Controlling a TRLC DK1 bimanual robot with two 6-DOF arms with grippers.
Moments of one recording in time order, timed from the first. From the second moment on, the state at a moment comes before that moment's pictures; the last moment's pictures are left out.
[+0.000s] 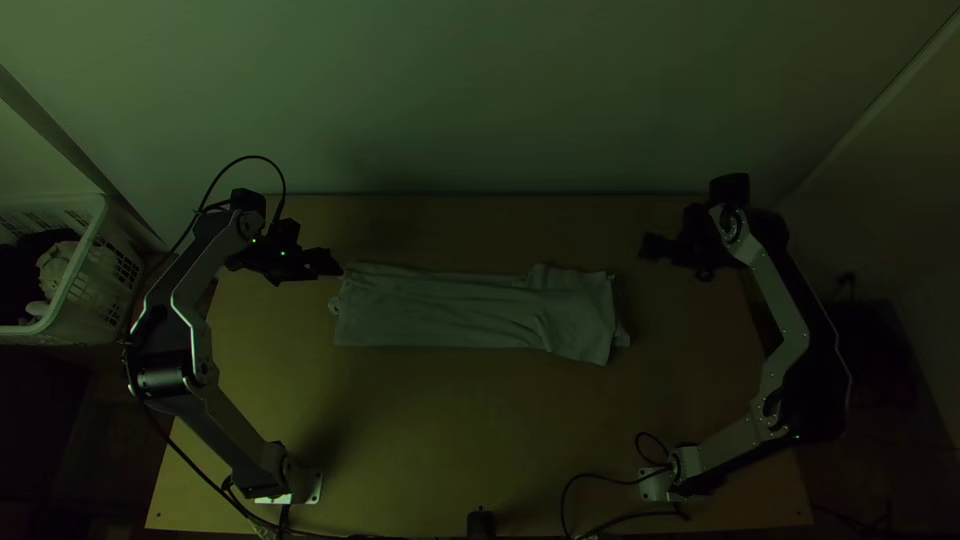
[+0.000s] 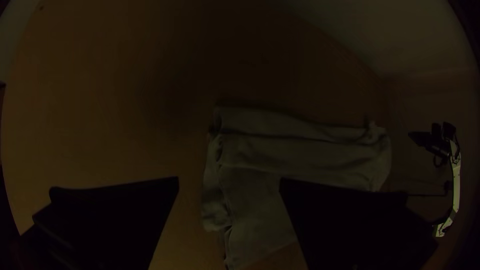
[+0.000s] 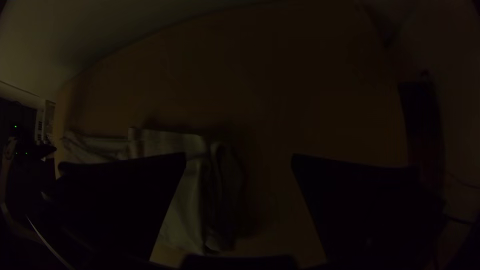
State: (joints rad) left arm 0.17 1.83 1.53 -0.97 0.46 0.16; right arm -0.07 1.67 1.50 -0.92 -0.23 0.07
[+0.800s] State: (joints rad) left arm 0.22 1.83 1.27 -0.76 0.66 0.16; right arm -0.08 1.38 1.51 -0.81 -0.29 0.26
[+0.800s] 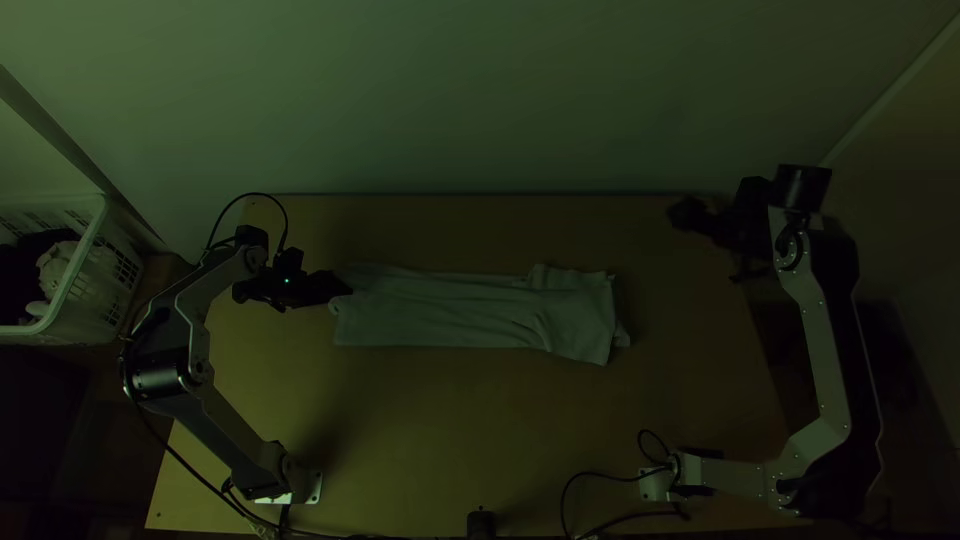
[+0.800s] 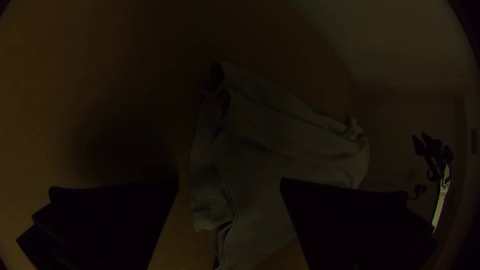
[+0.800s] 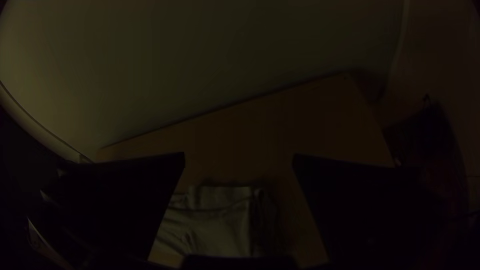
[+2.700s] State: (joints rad) left arm 0.34 1.75 1.40 -0.93 0.20 0.20; right arm -0.04 1.20 1.18 -0.63 -0.28 0.29
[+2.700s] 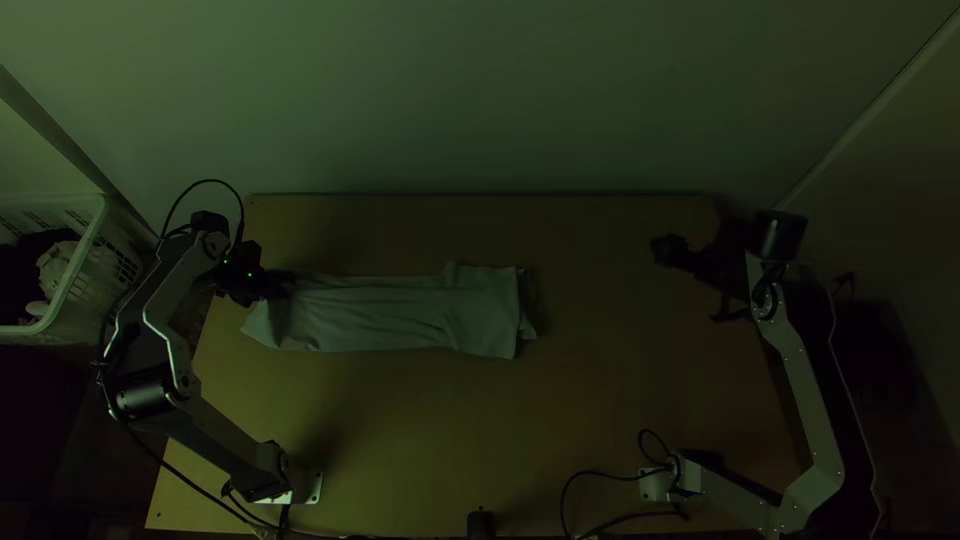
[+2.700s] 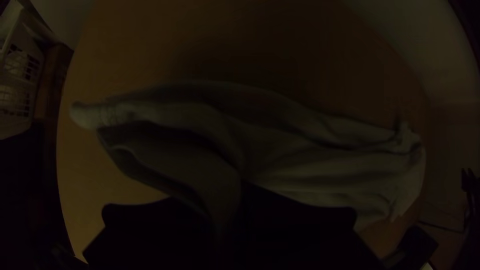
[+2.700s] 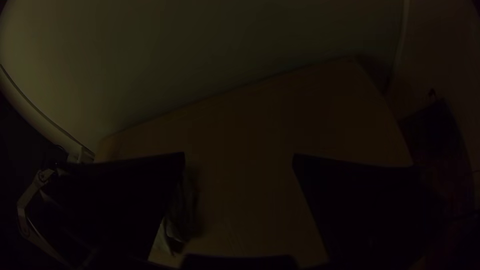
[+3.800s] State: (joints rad) left arm -0.36 1.87 2.05 -1.40 -0.04 -0.14; right arm -0.11 1.03 1.04 -0.59 -0.28 0.25
